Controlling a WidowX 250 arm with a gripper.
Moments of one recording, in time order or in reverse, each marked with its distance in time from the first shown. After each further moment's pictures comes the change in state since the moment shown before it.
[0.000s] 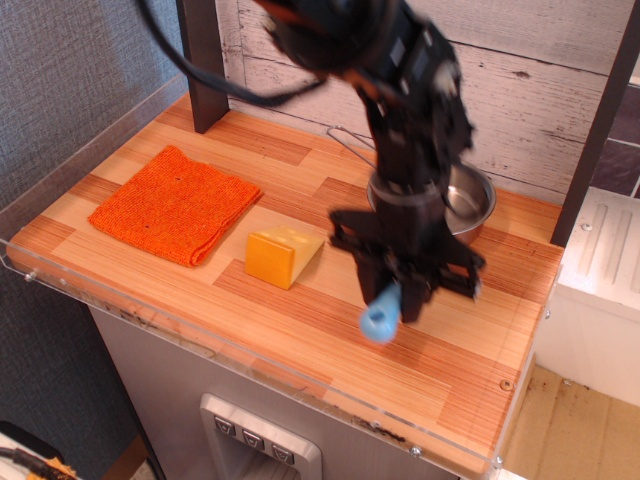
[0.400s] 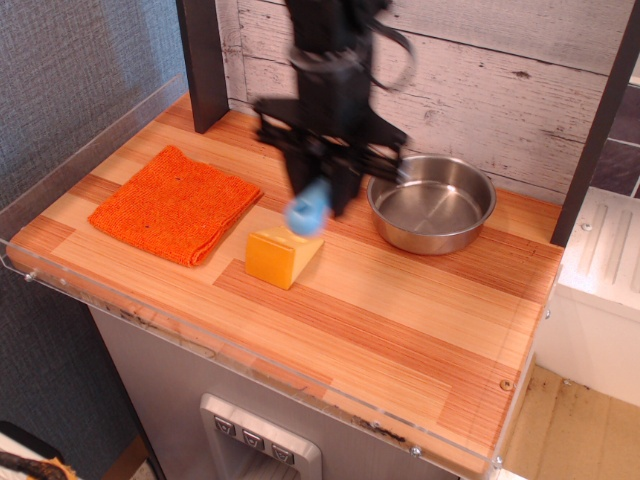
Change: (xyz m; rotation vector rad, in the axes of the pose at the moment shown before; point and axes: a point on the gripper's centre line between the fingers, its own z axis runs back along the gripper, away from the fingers) arm 0.011 0.065 0.059 0.053 -0.027 0.061
